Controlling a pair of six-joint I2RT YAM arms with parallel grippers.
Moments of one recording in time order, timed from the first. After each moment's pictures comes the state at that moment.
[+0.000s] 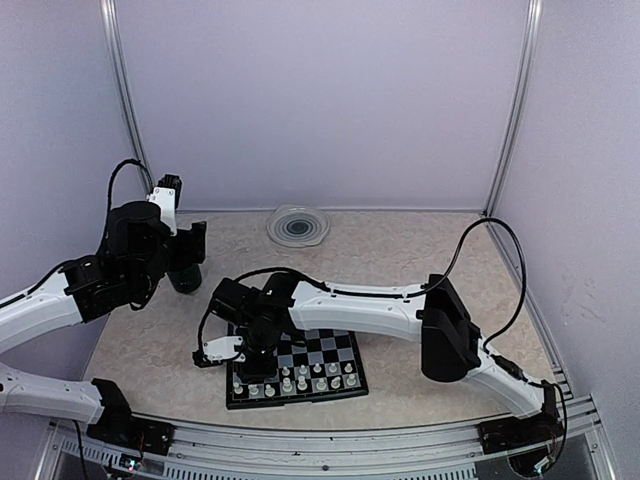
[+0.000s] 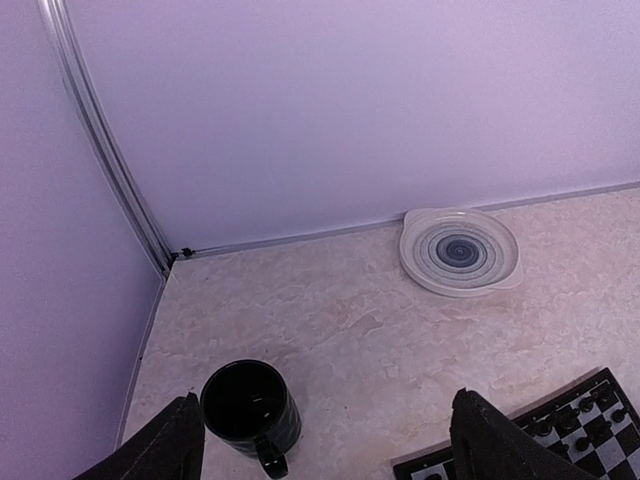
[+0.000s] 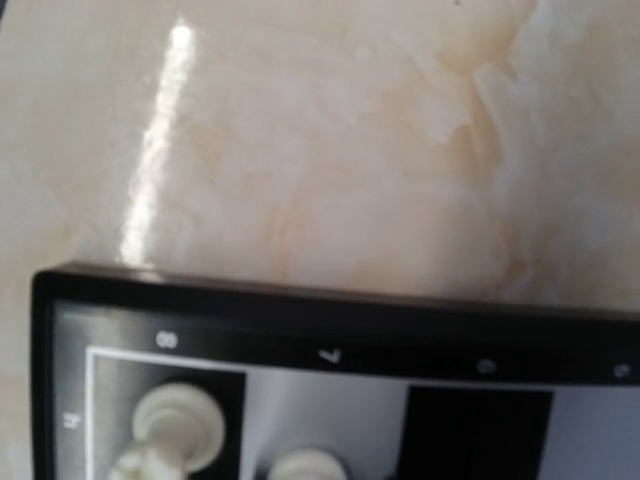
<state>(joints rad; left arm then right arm) -0.75 0.99 0.82 -0.13 -0.72 -0.06 1.26 2.57 2.37 -0.98 -0.19 -0.54</state>
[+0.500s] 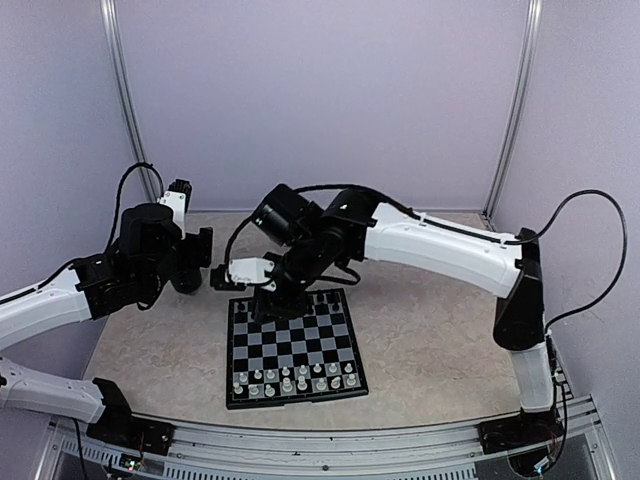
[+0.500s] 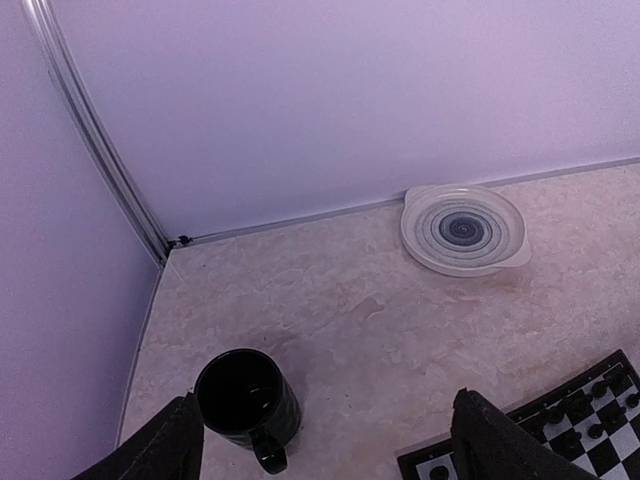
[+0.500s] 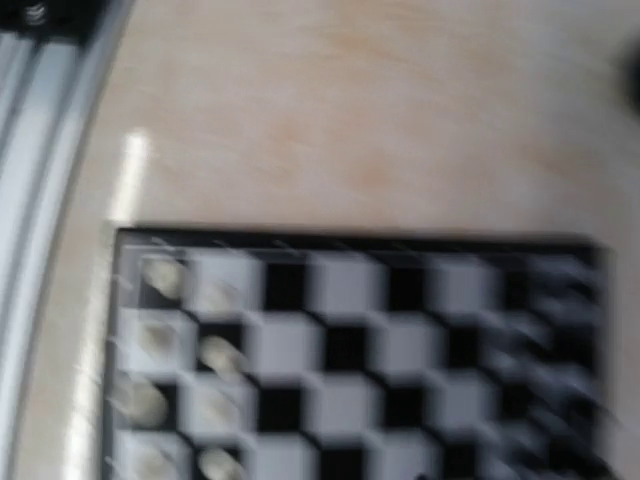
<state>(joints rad) -0.75 1.05 0.82 -0.13 -0.71 -0.06 1.17 2.20 2.21 -0.98 -0.22 -0.56</state>
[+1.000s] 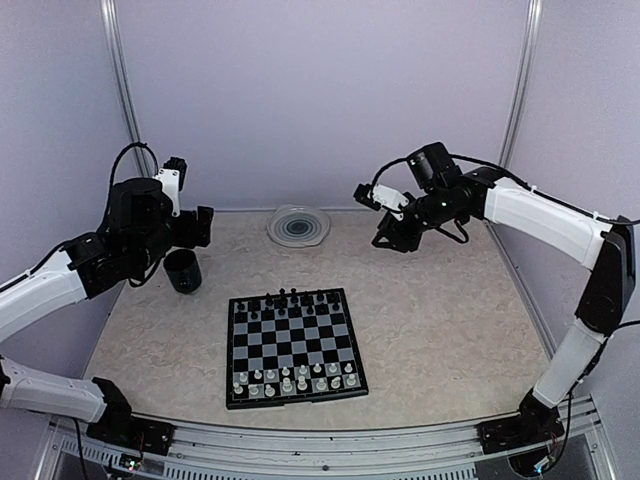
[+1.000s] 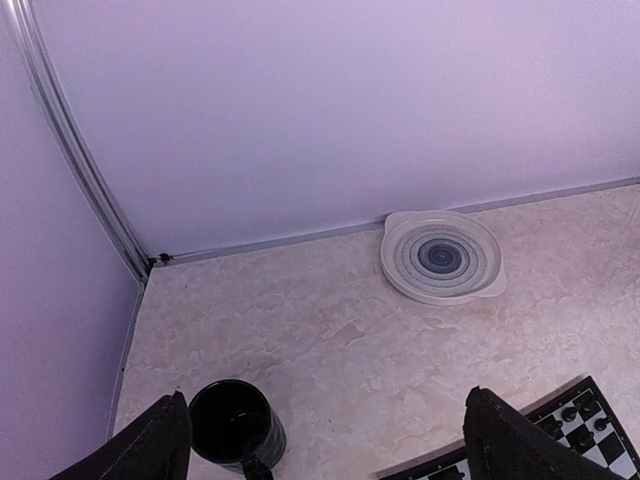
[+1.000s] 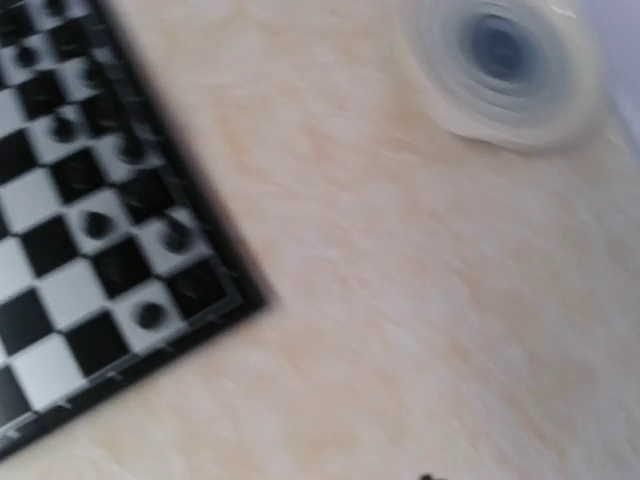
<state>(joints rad) -0.67 1.08 0.95 -0.19 -0.57 -0.06 0.63 1.70 1.58 -0.69 -0.20 -0.56</state>
